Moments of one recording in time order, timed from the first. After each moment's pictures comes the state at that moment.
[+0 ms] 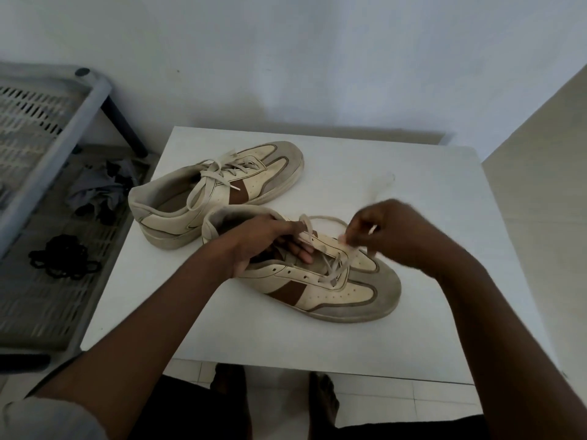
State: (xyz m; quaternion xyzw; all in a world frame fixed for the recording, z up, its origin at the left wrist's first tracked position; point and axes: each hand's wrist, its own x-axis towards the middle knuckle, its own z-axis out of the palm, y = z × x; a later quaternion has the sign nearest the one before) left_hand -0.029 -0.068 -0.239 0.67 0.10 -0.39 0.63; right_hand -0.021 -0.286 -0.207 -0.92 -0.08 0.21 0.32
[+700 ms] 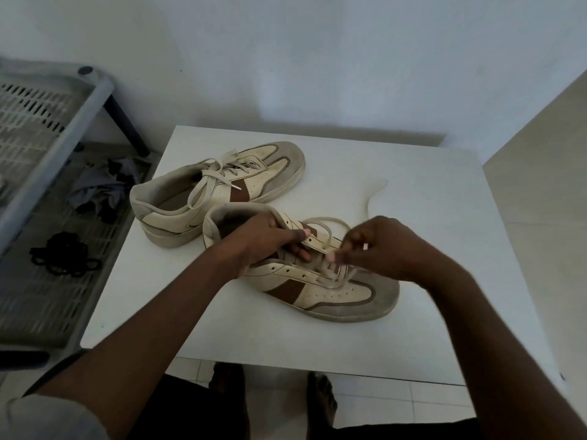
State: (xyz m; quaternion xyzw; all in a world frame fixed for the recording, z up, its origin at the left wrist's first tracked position) left_hand -0.030 -0.069 -0.250 0.71 0.09 -0.32 0.62; right_hand -0.031 -0.282 -0.212 -0.91 -0.09 0.30 0.29
